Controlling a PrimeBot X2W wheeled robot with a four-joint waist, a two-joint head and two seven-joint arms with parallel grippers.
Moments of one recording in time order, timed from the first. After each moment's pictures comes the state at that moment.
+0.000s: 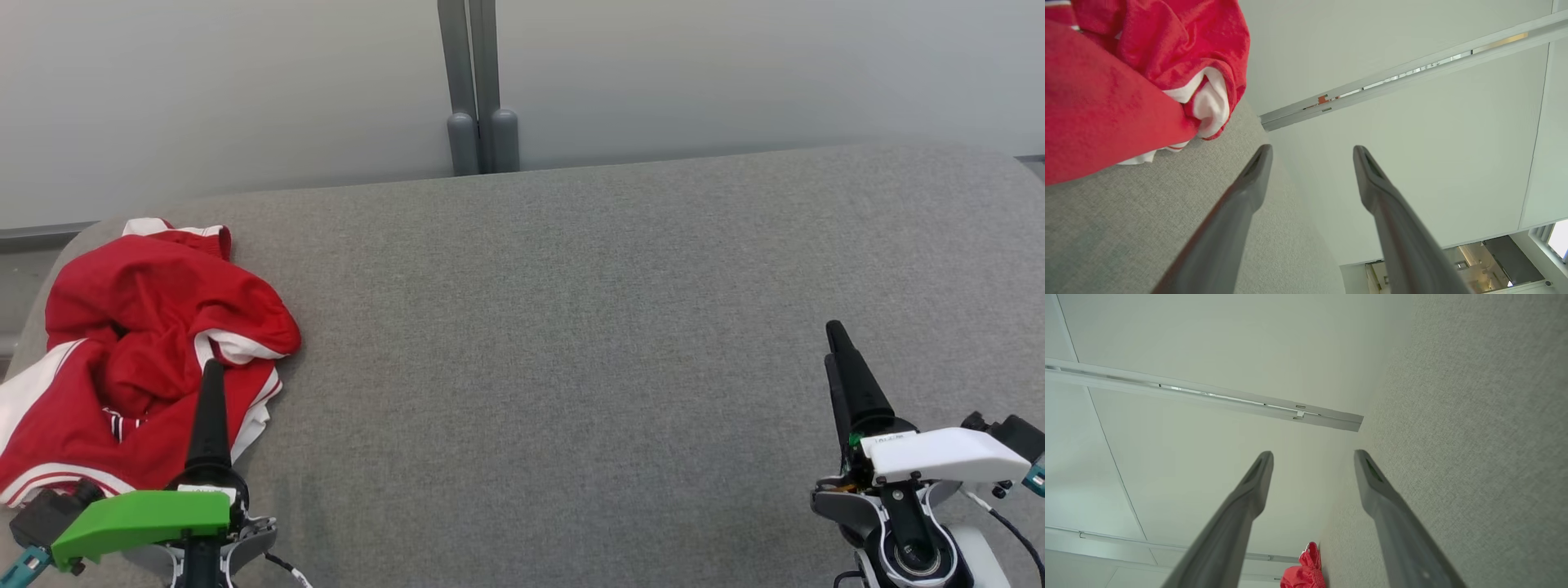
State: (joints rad) left arm -0.06 0.04 0.08 0.17 -1.31 -0.13 -0.01; right arm -0.08 -0.04 -0.02 0.14 1.39 0.13 -0.01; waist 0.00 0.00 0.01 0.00
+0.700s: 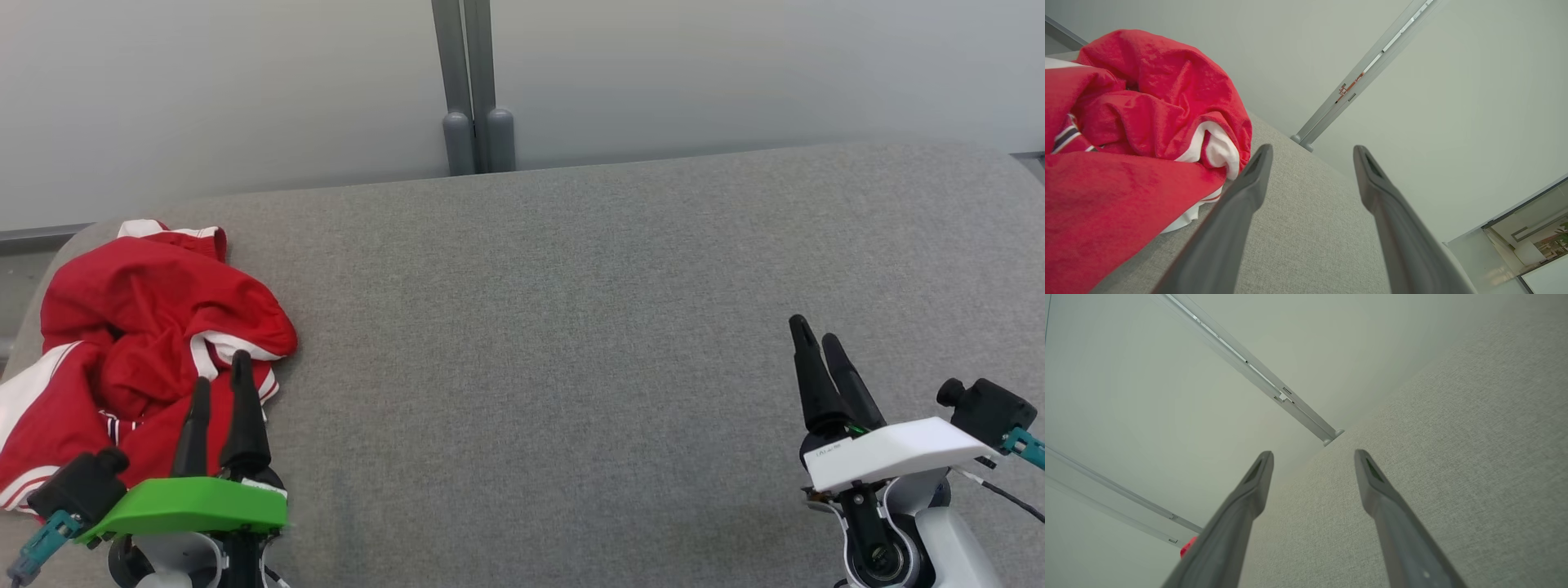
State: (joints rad) left arm -0.06 0.04 0.05 0.14 -0.79 -0.09 -0.09; right arm -0.09 -0.07 0.05 0.12 0.88 0.13 -0.08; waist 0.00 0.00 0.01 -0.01
